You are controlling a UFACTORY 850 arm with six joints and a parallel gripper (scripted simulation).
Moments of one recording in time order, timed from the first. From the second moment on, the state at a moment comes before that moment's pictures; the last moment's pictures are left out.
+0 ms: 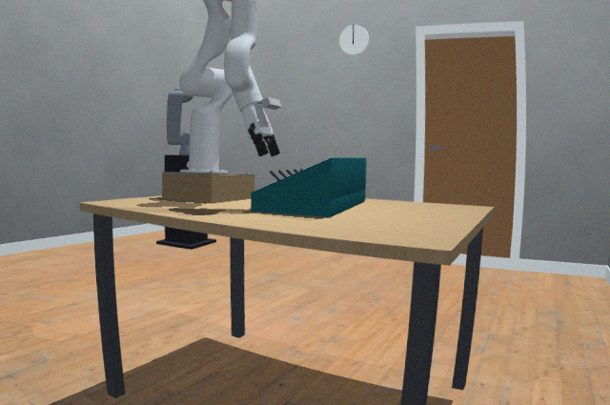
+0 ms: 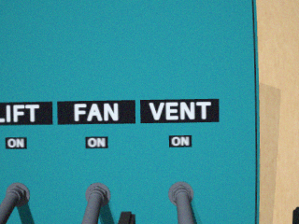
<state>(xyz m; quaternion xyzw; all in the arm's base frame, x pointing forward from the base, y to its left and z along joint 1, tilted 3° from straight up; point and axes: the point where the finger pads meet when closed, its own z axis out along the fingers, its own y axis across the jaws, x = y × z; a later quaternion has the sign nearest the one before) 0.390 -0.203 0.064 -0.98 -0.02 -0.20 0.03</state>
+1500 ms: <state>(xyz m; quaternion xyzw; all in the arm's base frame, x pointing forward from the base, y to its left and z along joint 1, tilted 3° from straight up) 0.391 -0.226 0.063 -0.98 -0.02 -0.19 0.03</state>
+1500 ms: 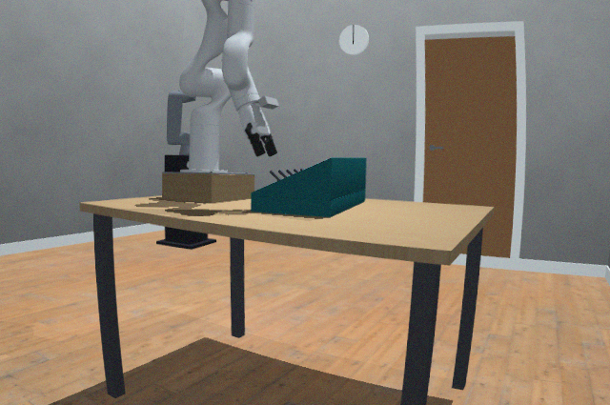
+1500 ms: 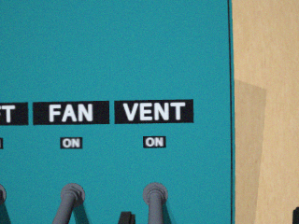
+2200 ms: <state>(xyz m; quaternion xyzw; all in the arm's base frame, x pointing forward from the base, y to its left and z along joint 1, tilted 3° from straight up) 0.390 -0.226 0.067 -0.98 -0.02 -0.19 0.03</state>
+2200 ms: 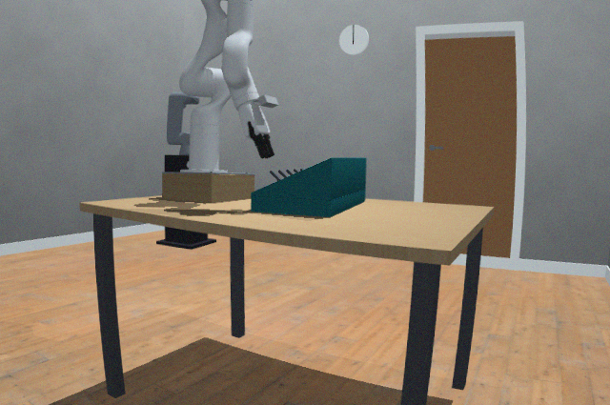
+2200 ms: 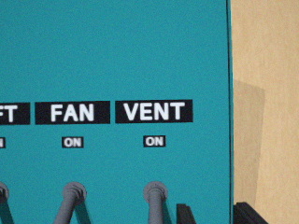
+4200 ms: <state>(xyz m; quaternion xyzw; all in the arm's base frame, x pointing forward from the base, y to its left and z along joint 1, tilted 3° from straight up) 0.304 -0.059 0.113 -0.98 -0.02 -0.19 0.04</state>
